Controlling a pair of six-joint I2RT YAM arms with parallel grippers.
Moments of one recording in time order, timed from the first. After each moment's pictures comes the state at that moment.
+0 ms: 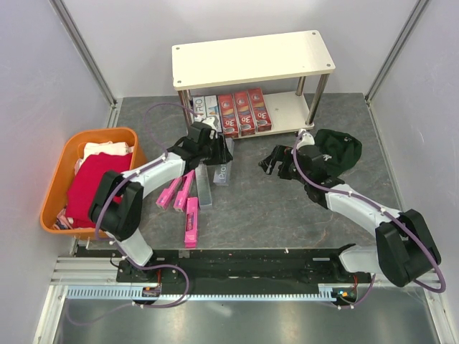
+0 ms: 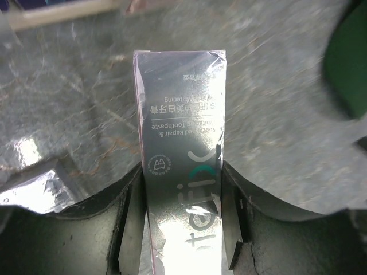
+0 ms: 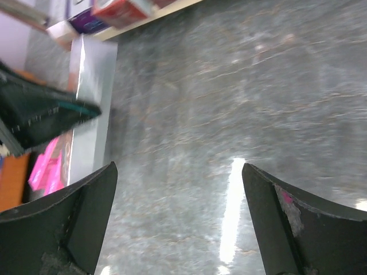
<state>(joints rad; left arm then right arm) -0.51 1.69 1.10 -0.12 0.10 -0.49 0.44 1.29 0.66 0.18 -0.08 0.62</state>
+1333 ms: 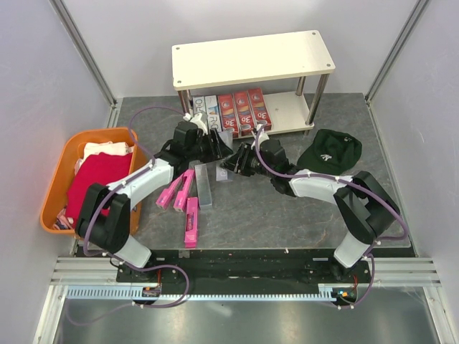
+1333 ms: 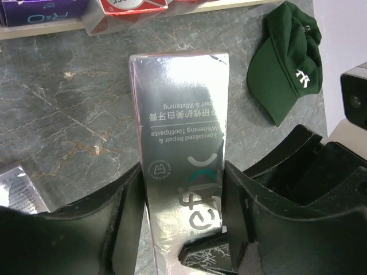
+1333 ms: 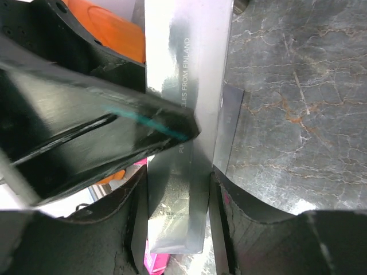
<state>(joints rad) -0.45 1.55 1.00 0.03 0.26 -0.63 0.66 1.68 0.90 0.45 -0.26 0.86</state>
